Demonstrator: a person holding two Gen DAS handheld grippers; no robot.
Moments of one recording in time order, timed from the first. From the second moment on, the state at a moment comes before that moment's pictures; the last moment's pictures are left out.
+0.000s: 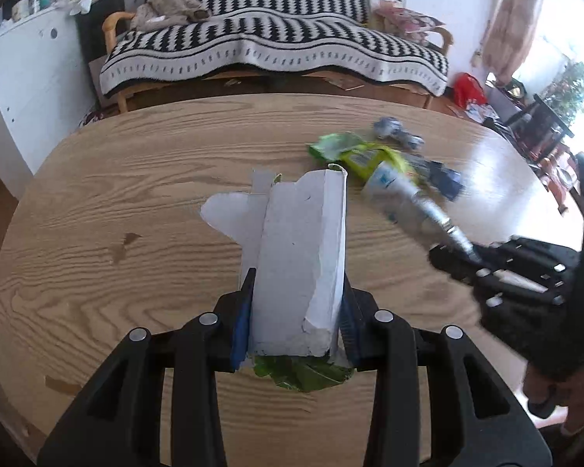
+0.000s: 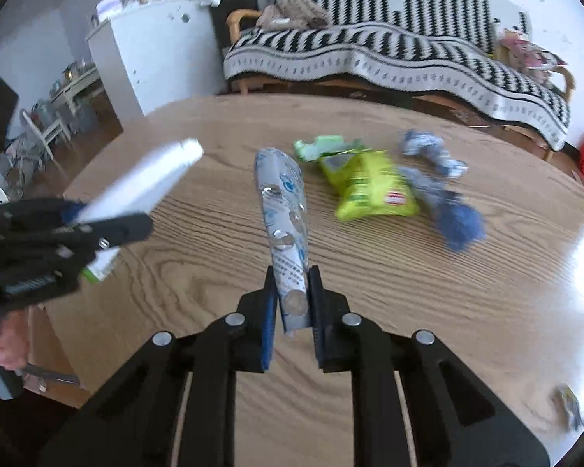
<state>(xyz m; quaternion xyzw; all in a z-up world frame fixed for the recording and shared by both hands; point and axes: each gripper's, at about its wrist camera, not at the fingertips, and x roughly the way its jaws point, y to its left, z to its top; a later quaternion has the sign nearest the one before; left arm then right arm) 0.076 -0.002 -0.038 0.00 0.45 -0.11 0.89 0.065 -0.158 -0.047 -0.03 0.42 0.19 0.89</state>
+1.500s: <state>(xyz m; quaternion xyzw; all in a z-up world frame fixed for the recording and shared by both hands) -0.121 -0.500 -0.101 0.14 0.42 -0.50 0.74 -0.292 -0.691 -0.072 0.30 0.42 -0.28 0.81</state>
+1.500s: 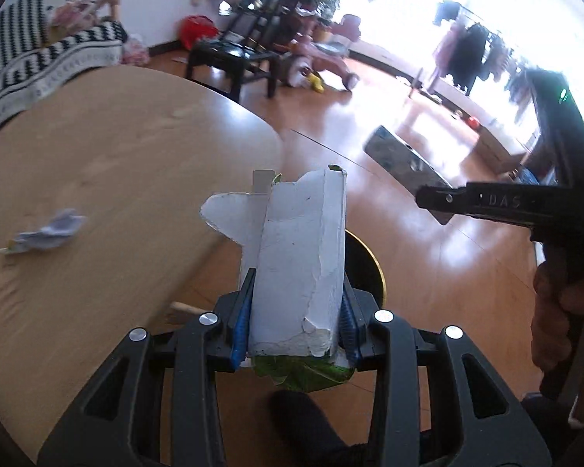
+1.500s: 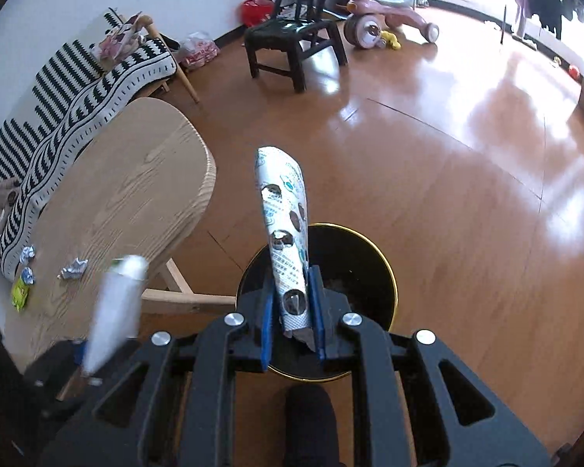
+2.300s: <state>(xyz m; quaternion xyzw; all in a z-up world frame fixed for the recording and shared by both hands) -0.109 -0.553 -0.128 0.14 0.45 -0.50 0.72 -0.273 -0.694 -0.084 0.30 0.44 -0.29 0.79</state>
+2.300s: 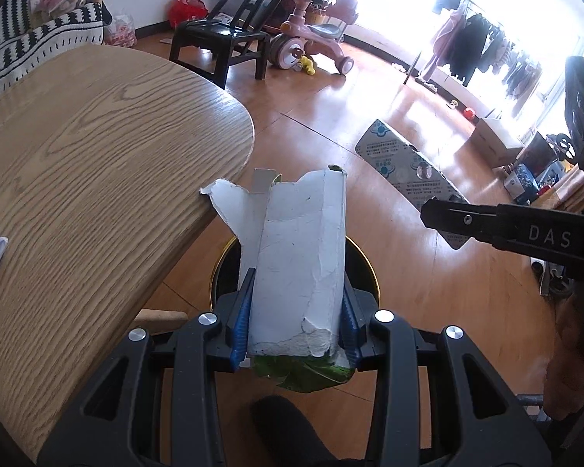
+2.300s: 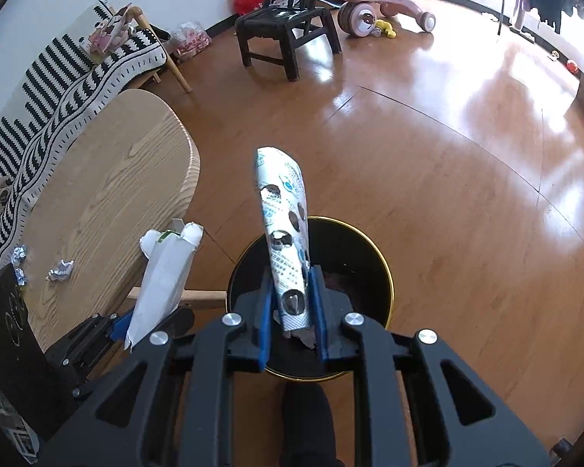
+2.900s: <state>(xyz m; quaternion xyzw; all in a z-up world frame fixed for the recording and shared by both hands) -0.113 -0.557 -0.123 0.14 0.43 -0.52 0.72 -0.273 -0.692 -0.082 0.31 0.44 -0.31 0.79</state>
